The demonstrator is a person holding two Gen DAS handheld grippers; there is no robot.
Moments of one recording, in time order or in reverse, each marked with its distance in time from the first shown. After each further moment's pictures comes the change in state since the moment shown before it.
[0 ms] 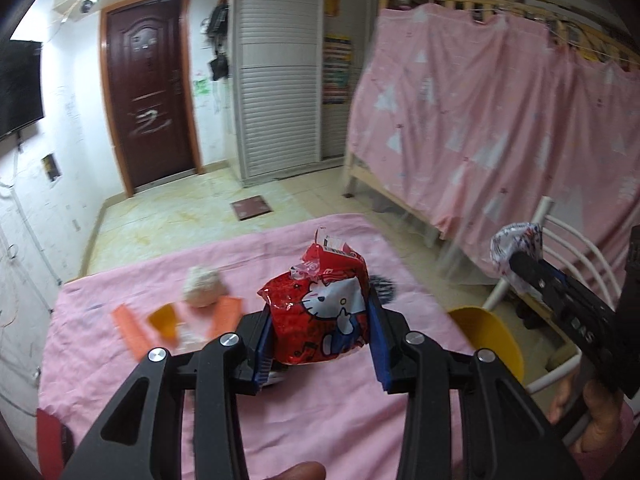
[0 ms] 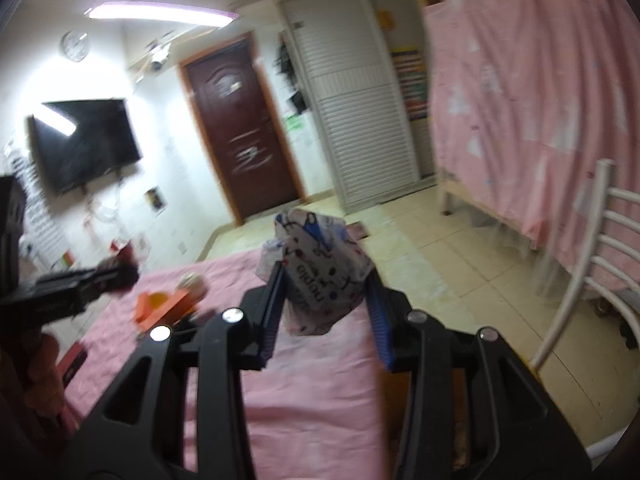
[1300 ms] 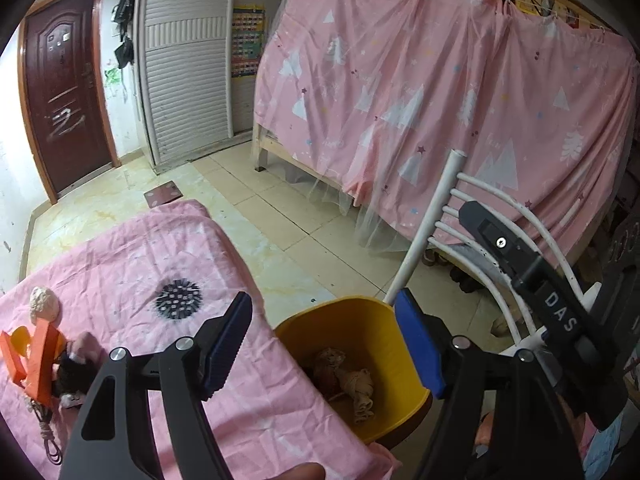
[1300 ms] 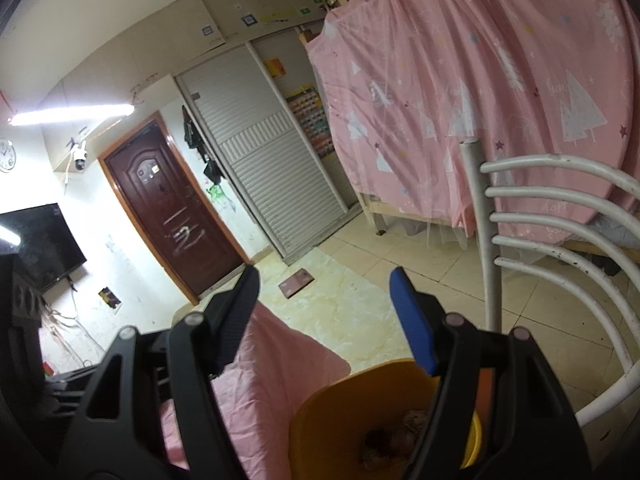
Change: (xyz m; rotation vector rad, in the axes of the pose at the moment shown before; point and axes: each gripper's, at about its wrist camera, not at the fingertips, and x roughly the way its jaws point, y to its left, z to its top) left arm 0.066 -0.155 0.000 0.102 0.113 -0.231; right arm -0.036 -0.094 0.004 0.253 -0.143 -0.147
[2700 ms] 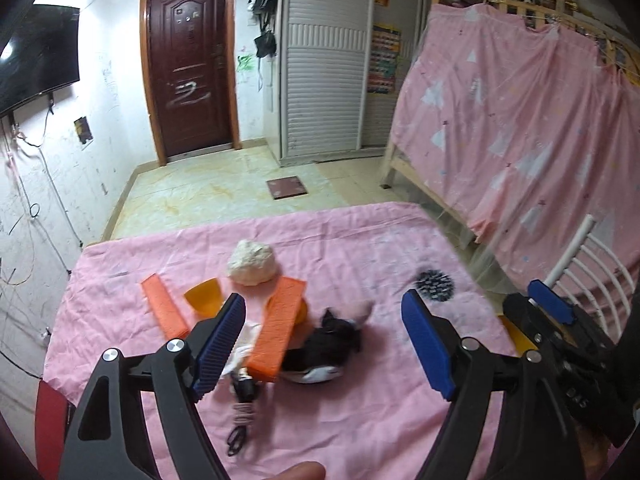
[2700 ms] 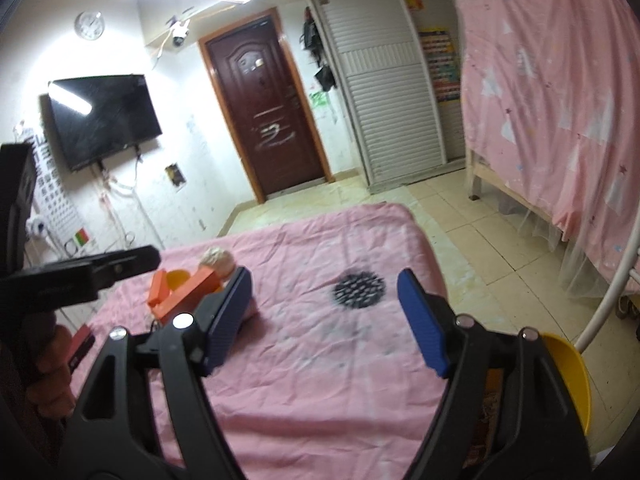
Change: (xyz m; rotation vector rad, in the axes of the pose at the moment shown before) left arm -0.087 0.199 -0.042 -0.239 -0.056 0.351; right arm 0.056 0.167 -0.085 -0.351 0.279 0.280
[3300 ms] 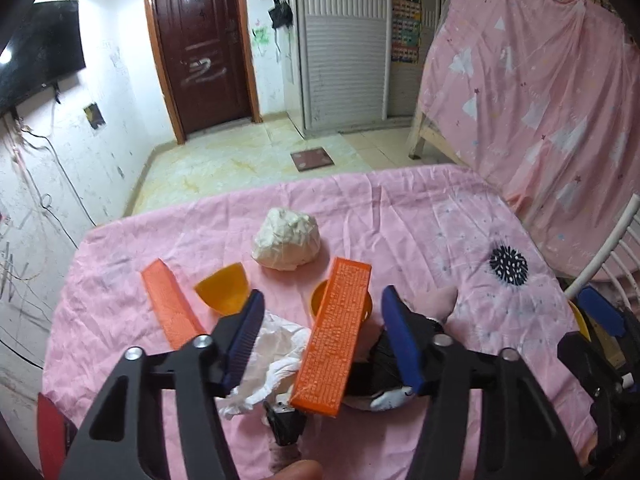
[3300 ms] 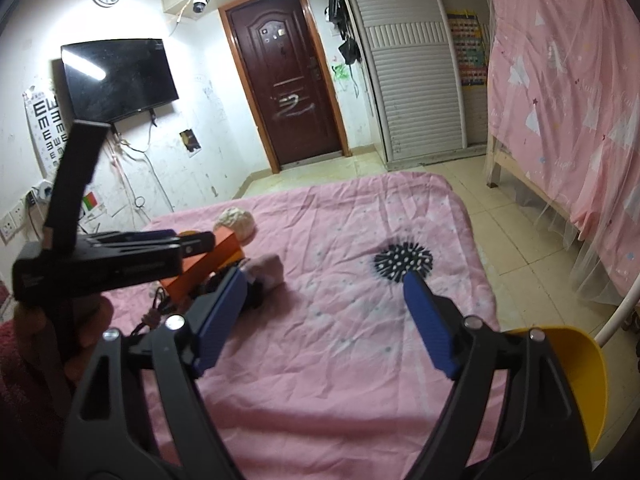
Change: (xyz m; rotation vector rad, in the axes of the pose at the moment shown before) left arm 0.067 0.023 -0.007 0.015 0.106 0.080; right arm 0.029 0.021 -0.016 -0.044 0.095 0.052
